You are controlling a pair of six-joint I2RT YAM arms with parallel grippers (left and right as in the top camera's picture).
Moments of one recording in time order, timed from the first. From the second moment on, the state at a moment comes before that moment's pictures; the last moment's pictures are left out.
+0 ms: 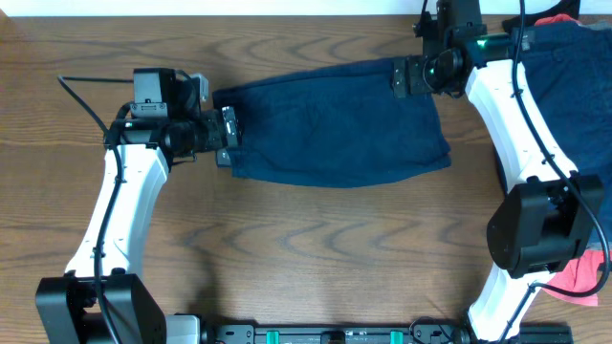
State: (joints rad) left arm 0.03 1.54 1.19 -0.69 0.34 -0.17; right arm 0.15 1.99 1.81 -0.92 -0.10 0.05
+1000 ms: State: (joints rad) left arm 0.09 1.94 1.21 -0.61 0.43 0.07; right arm 0.15 1.99 1.81 -0.99 -0.07 -0.01
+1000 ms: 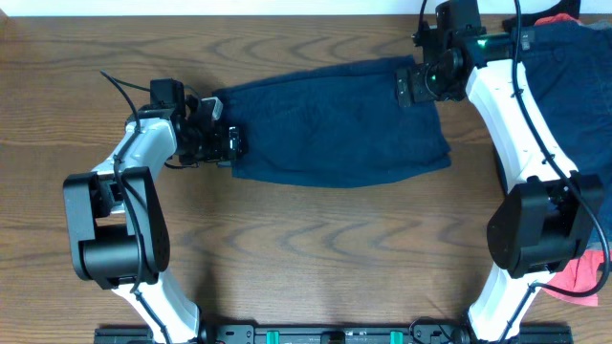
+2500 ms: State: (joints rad) left arm 0.12 1.60 1.21 -0.84 0.47 0.01; right arm 0.15 2.31 1.81 -0.94 -0.37 0.05
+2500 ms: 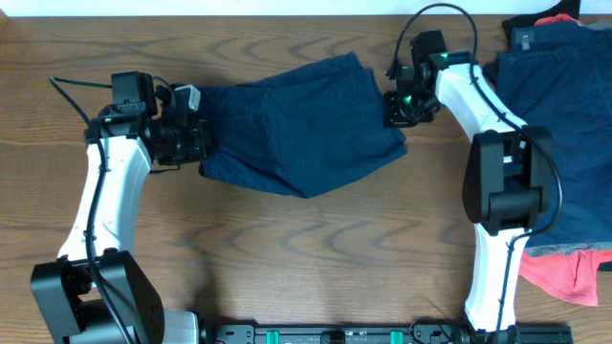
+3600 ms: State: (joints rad) left arm -0.44 1.83 1.22 -0.12 0.41 -0.33; right arm 0.15 2.34 1.81 -0.92 -0.42 0.09
